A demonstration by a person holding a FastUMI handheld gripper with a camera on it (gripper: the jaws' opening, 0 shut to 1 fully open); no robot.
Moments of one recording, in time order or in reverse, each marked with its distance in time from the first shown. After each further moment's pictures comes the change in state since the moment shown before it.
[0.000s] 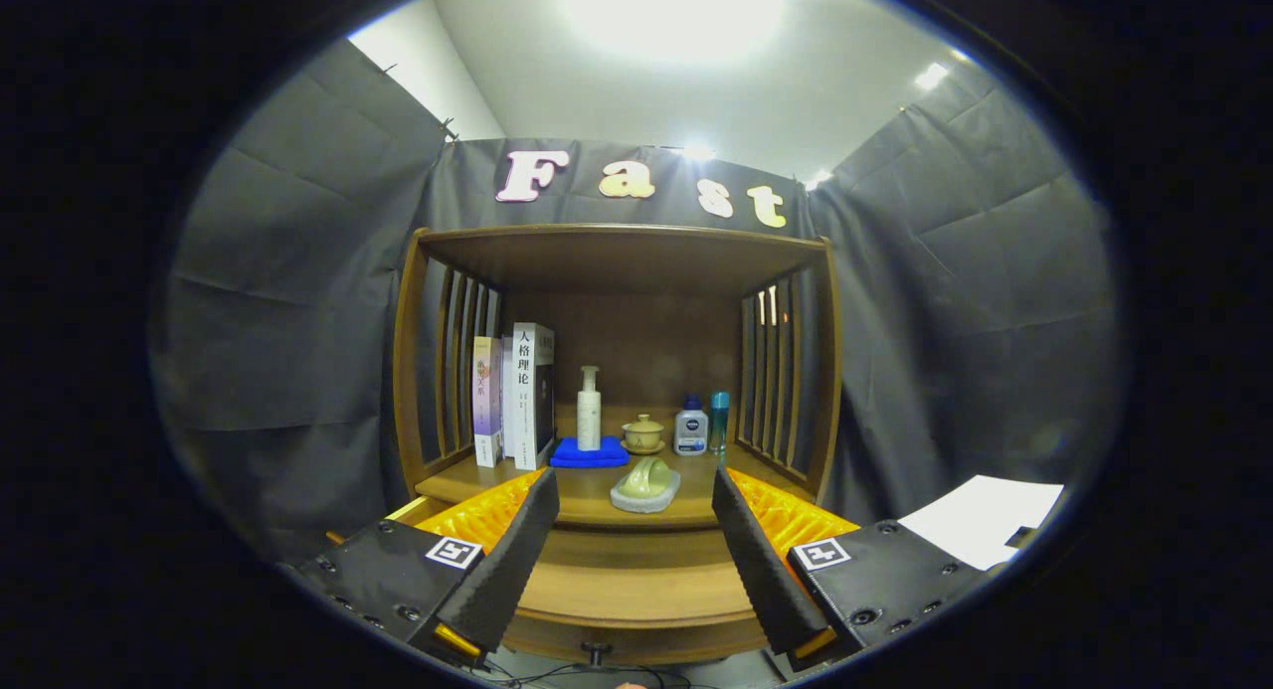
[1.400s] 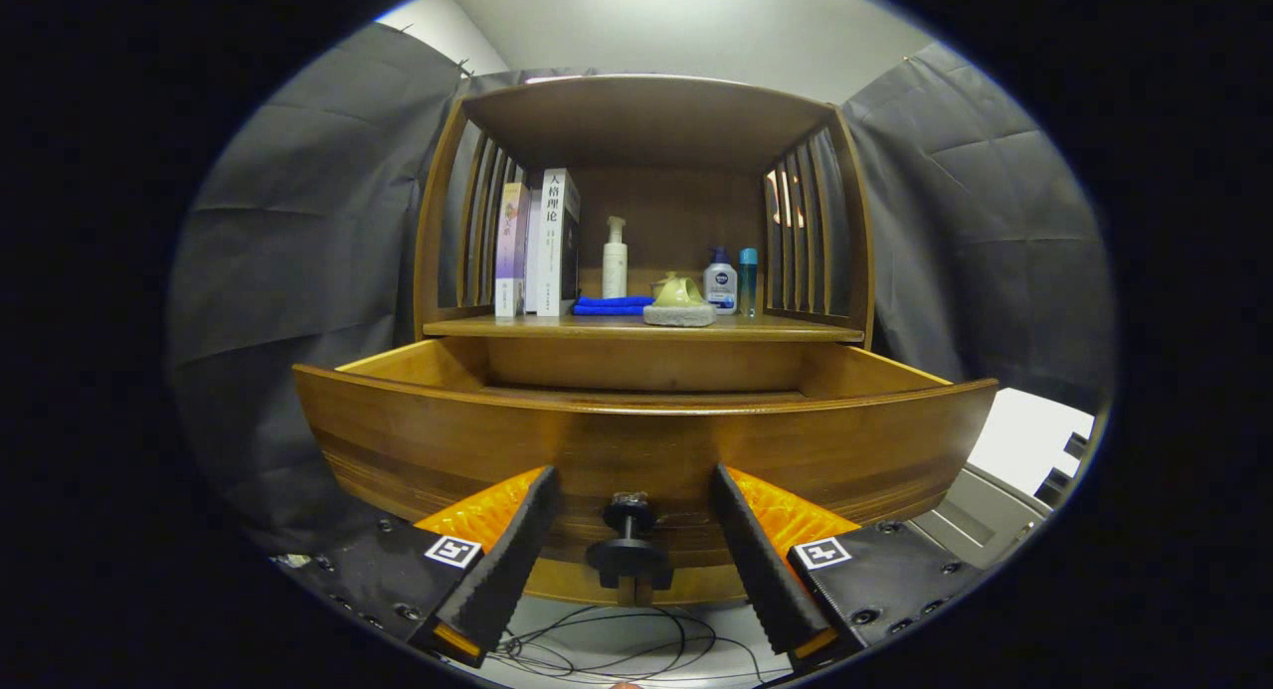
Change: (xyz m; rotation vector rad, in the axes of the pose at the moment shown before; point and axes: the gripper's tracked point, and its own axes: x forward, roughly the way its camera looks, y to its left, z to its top) arm -0.009 0.029 -0.195 -0.034 0.213 0.042
